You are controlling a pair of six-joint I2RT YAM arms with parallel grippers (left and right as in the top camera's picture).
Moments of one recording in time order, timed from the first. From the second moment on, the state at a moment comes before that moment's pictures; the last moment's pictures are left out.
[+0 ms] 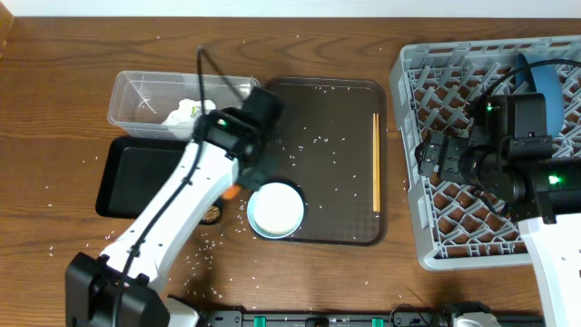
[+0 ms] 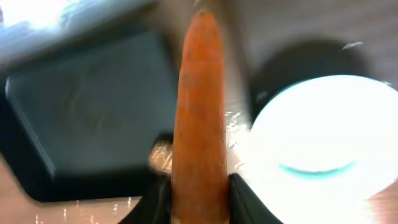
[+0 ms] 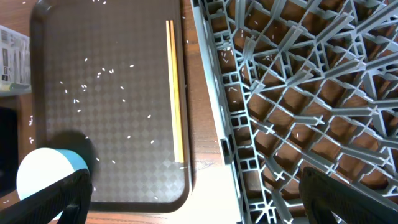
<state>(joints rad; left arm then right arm) -0.43 1.57 1.32 -1.23 -0.21 -0.10 0.10 1.20 1.32 -1.17 -0.06 0.31</state>
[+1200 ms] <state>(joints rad) -0.47 1.34 1.11 -0.99 0.05 -0.21 0.10 1.20 1.32 -1.11 -0.06 0.31</state>
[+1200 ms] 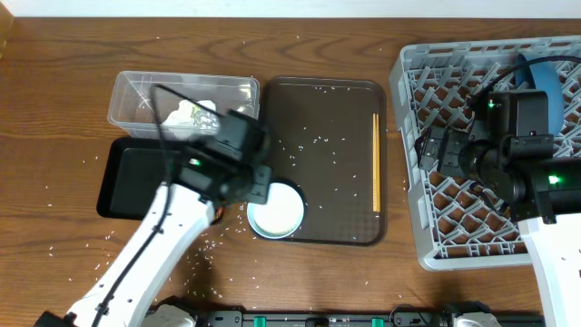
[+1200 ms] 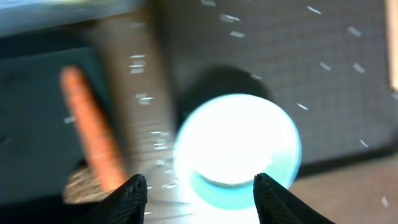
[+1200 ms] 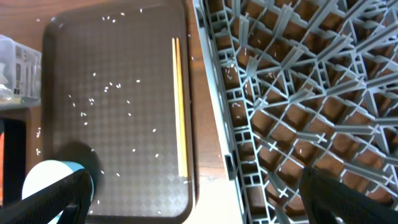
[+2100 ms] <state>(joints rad) -0.73 1.79 1.07 -0.71 0.02 -0.60 0.10 1.20 1.32 -1.10 -0.06 0.31</state>
